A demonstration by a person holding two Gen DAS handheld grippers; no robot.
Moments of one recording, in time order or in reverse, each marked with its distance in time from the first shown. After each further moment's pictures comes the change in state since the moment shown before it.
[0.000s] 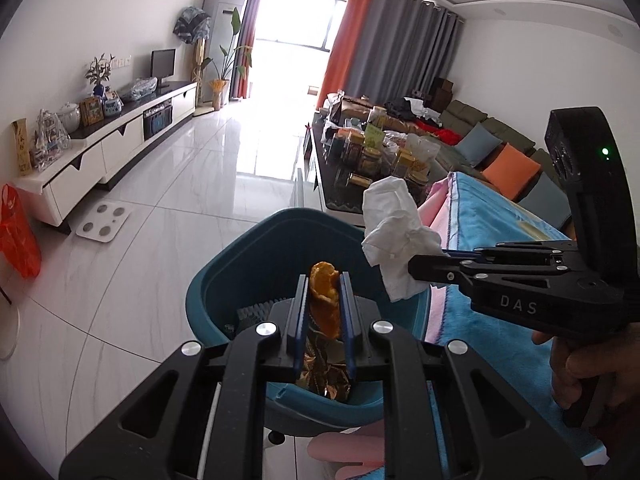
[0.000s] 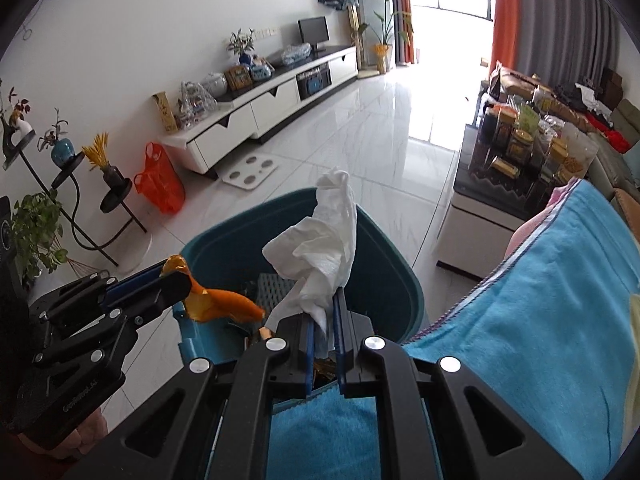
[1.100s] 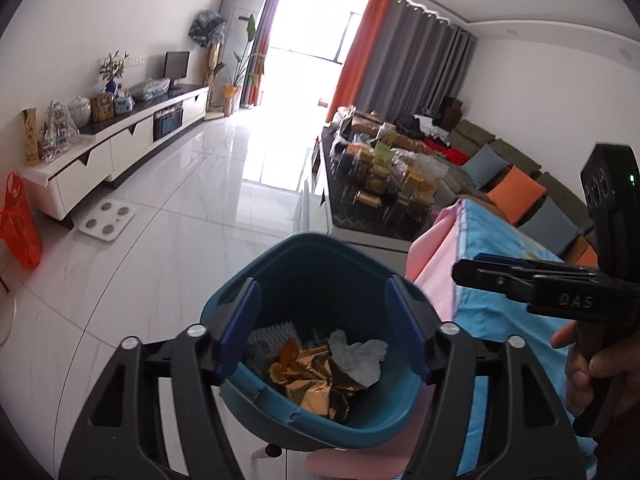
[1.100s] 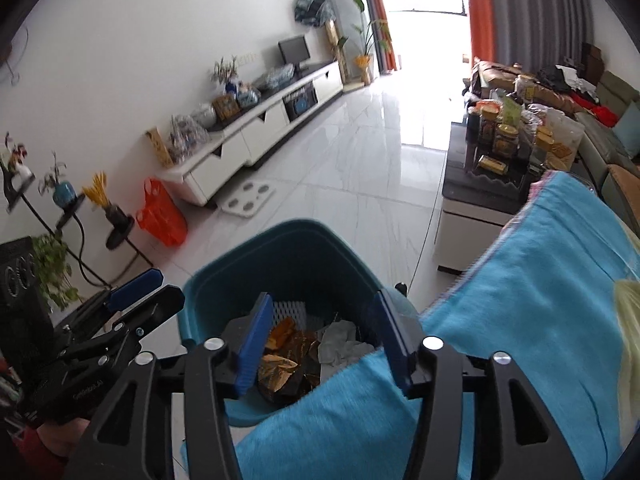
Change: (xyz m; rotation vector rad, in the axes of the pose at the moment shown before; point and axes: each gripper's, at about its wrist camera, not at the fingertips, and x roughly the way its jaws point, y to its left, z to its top) left arm 0.010 0.005 0.015 -0.057 -0.072 0.008; right arm -0.047 -0.035 -0.001 0.133 -0.105 0.039
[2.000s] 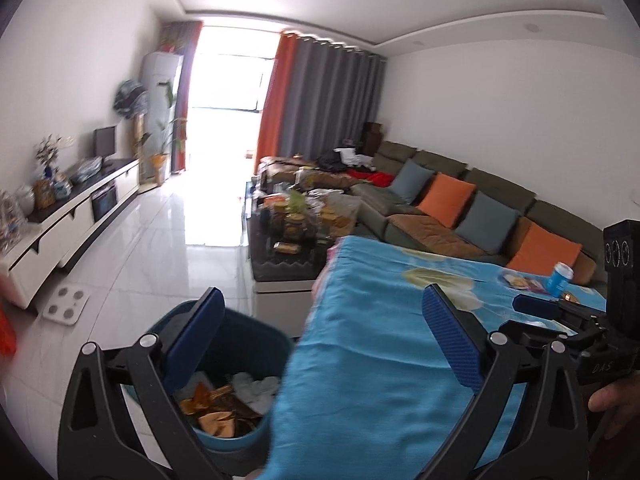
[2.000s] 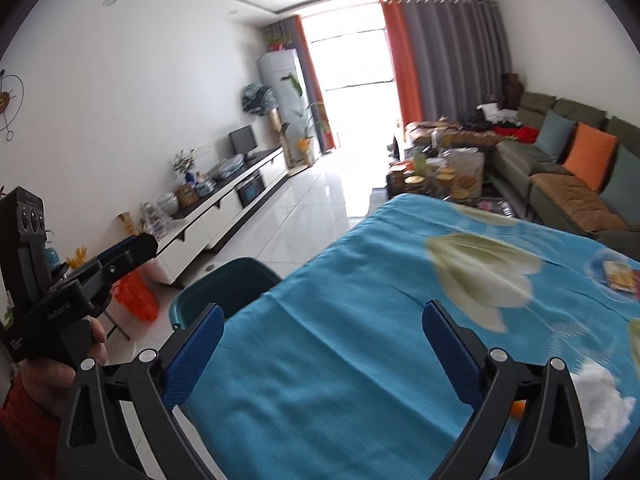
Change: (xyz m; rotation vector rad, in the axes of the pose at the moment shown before) left arm -0.108 -0.142 0.009 0.240 -0.164 -0.221; right arm -0.175 -0.059 -0.111 0.114 -0.338 -0.197
